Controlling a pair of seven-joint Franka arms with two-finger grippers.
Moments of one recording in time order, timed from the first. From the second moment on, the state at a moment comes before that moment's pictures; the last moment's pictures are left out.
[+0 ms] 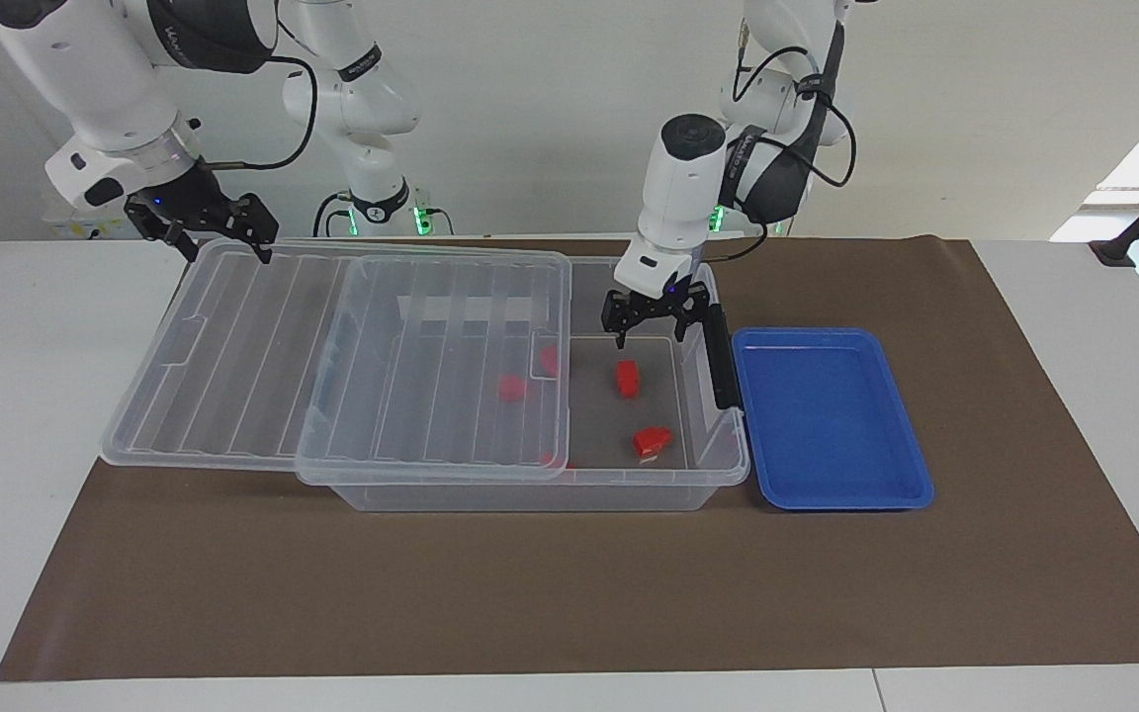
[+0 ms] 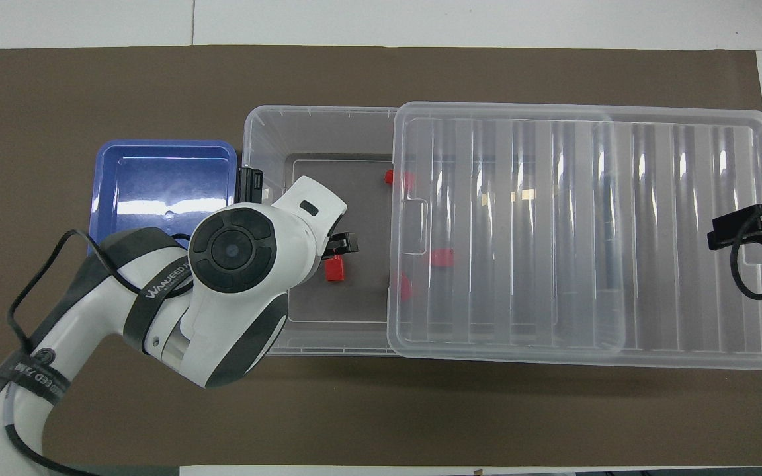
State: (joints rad) left arm -0.56 0.04 -0.08 -1.99 0.03 2.14 -0.73; right arm -0.11 -0.07 0.05 -1.71 -0.02 1.51 -0.02
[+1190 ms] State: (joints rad) left arm -0.06 -0.04 -0.06 -1.94 0.03 2.04 -0.16; right arm -0.04 -0.03 -0.04 -1.65 -0.02 1.46 -0.01
